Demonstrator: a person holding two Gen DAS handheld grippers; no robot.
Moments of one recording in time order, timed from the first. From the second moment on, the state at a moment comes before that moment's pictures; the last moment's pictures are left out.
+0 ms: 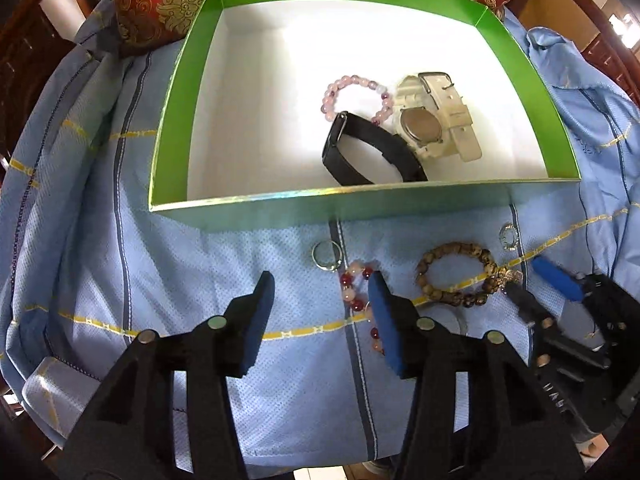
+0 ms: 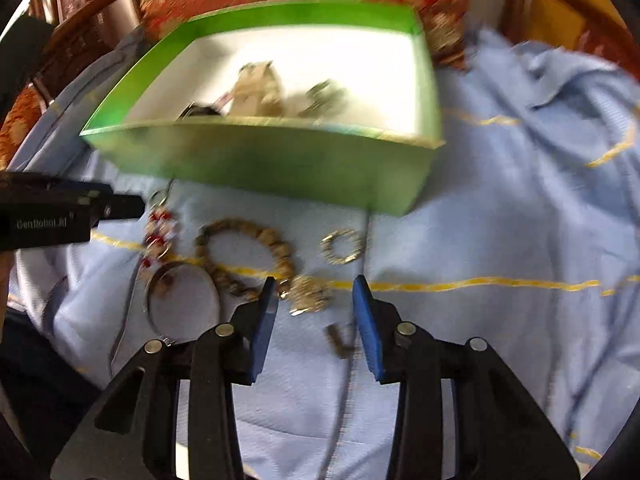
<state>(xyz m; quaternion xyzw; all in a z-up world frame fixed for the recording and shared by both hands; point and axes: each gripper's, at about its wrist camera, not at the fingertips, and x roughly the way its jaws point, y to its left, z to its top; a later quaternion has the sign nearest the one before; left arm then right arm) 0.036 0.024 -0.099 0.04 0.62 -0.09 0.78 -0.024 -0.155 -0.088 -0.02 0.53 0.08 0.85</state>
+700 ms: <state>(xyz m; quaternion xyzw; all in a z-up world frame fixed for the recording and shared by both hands) 0.045 0.053 -0.121 0.01 0.64 -0.06 0.77 0.000 -0.131 -0.107 -0.02 0.53 0.09 0.84</state>
